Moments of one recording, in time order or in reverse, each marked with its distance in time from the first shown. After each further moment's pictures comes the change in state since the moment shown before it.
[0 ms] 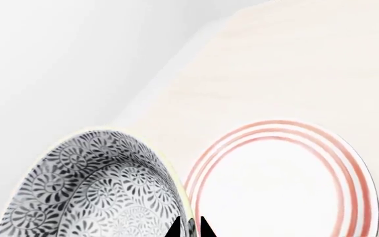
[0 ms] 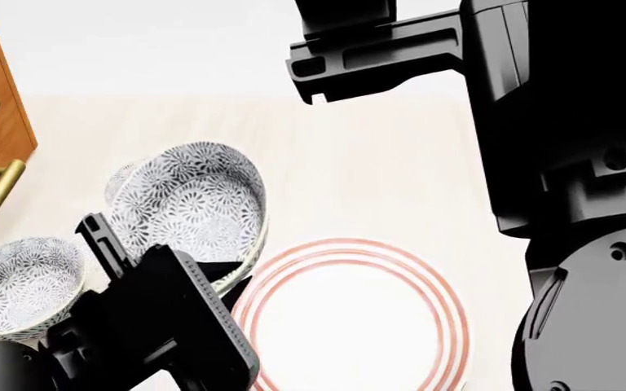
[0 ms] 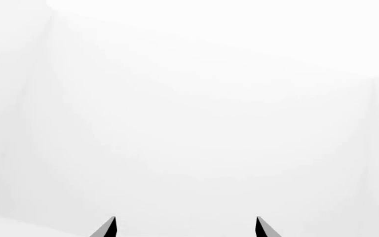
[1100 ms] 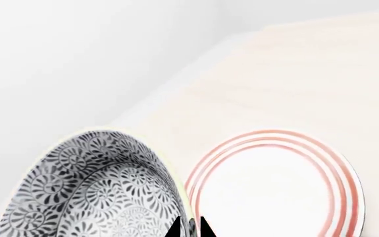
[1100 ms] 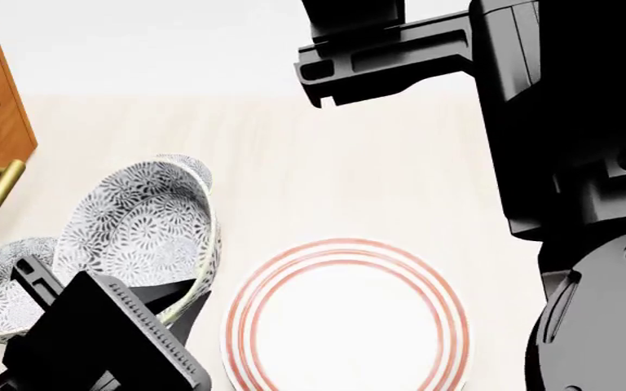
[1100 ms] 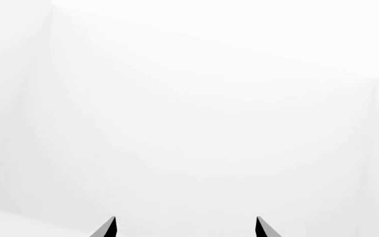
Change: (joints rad) left arm 0.184 -0.048 -0.232 0.204 -0.180 -0.089 -0.217; right arm 0.012 0.008 0.019 0.000 0.030 0.034 0.003
